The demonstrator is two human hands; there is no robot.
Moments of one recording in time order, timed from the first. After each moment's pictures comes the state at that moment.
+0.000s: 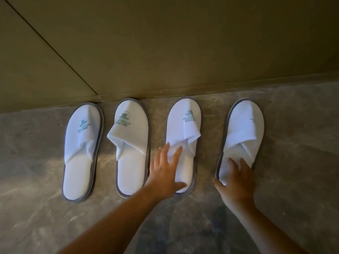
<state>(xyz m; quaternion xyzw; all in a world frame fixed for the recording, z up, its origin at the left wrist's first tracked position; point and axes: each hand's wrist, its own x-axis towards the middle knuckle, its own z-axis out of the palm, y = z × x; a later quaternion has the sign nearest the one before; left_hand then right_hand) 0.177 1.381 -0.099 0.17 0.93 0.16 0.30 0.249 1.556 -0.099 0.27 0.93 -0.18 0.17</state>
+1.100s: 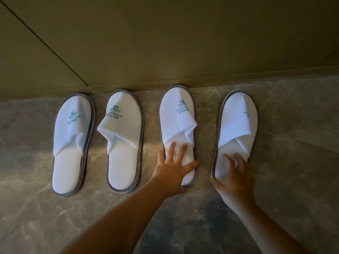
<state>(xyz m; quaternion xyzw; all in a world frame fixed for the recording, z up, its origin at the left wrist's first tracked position) 0.183 1.406 -0.123 0.37 0.89 -0.02 0.26 0.254 1.574 -0.103 0.23 0.94 -0.17 0.18</state>
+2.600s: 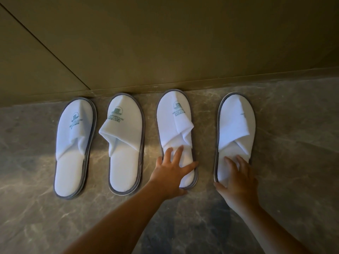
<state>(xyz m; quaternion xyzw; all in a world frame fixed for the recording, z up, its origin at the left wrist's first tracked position) 0.183 1.398 -0.119 0.35 0.89 0.00 0.28 0.258 1.578 -0.102 0.21 0.94 -0.17 0.19</state>
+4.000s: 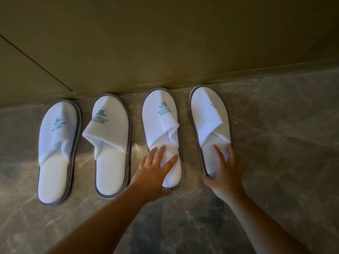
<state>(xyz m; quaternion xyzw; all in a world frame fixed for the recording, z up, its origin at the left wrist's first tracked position) 0.182 1.389 -0.112 0.31 0.90 0.01 0.30 0.248 1.591 -0.124 0.22 0.94 -0.23 0.16</state>
